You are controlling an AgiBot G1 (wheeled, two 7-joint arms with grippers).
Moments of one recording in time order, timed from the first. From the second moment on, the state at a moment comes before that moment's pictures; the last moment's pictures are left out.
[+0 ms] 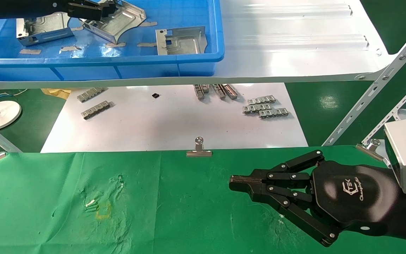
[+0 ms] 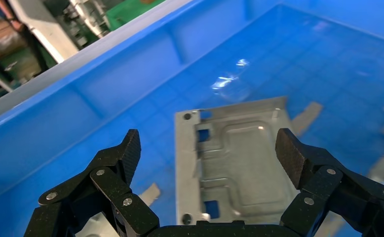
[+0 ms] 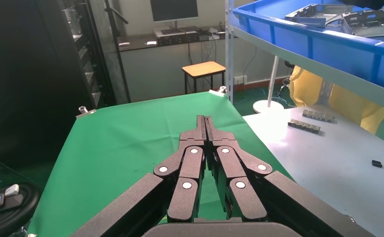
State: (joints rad) left arm -2.13 1.11 0.54 -0.12 1.49 1.00 -0.06; right arm 1.10 -0.57 -0.38 1.25 -0.66 -1.45 0.13
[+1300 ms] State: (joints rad) left arm -2.13 1.17 0.58 0.01 1.54 0.87 -0.11; right arm 1.10 -0.57 -0.38 1.25 -0.66 -1.45 0.13
